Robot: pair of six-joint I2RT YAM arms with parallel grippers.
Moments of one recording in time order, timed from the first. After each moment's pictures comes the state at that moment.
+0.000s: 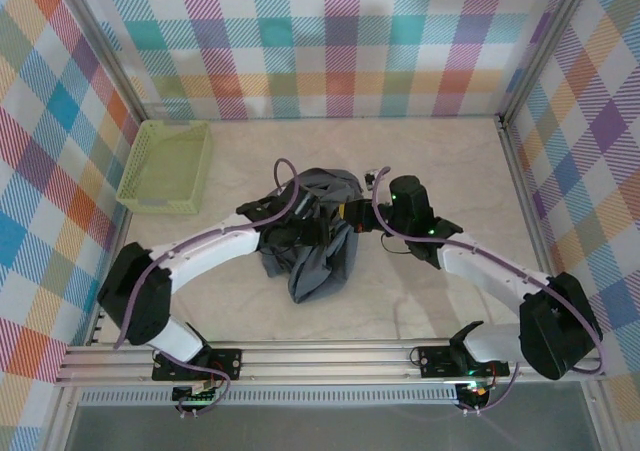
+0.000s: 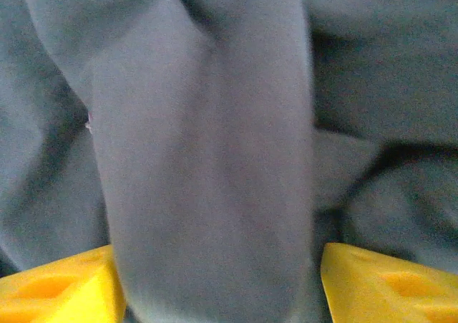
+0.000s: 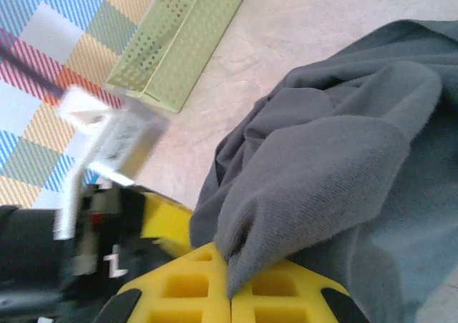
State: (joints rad) left arm -0.75 1.56 1.11 -0.57 -0.05 -0.72; right arm 0.59 1.28 0.78 0.06 -0.38 0.55
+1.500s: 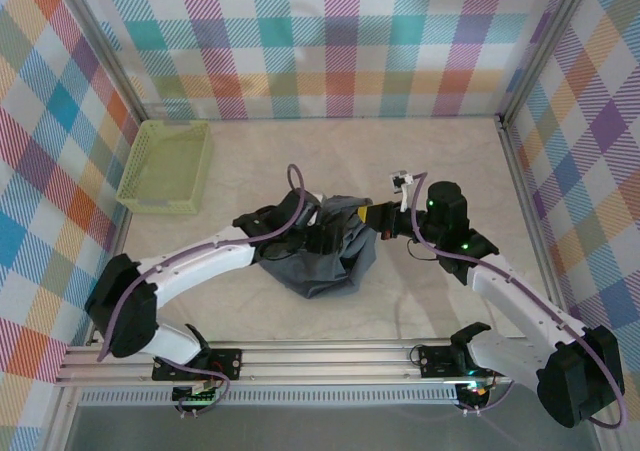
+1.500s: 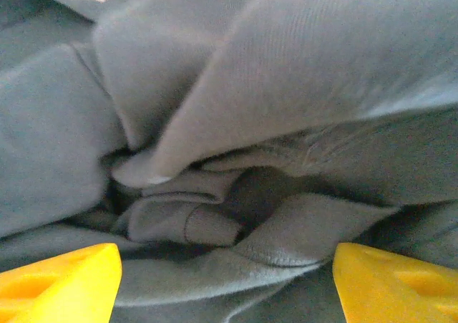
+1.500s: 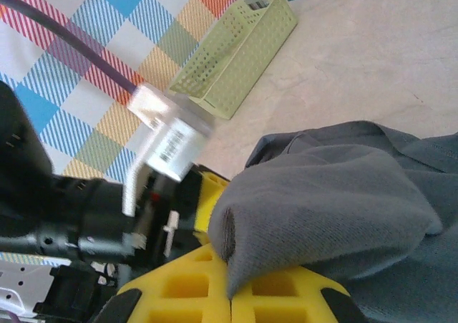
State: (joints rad) left arm -0.83 1.47 1.04 -0.44 -0.02 -0.53; right arm 0.46 1.03 0.70 0.01 -0.60 0.52
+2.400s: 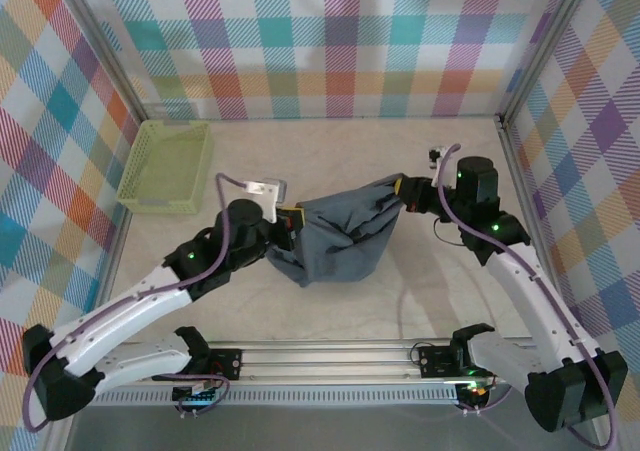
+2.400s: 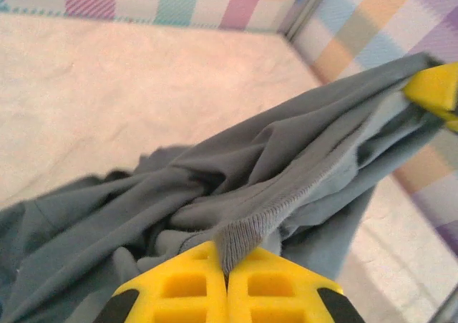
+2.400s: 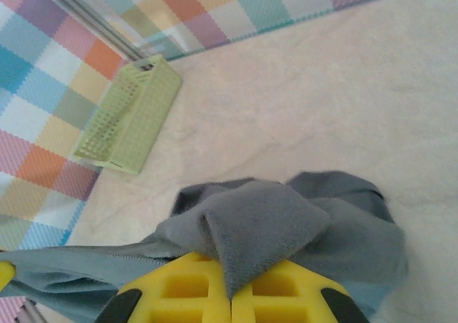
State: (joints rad) left arm -0.84 0.96 0.88 -0.28 -0.15 -0.51; right arm 0.28 1.03 0.98 -0.40 -0.43 0.46
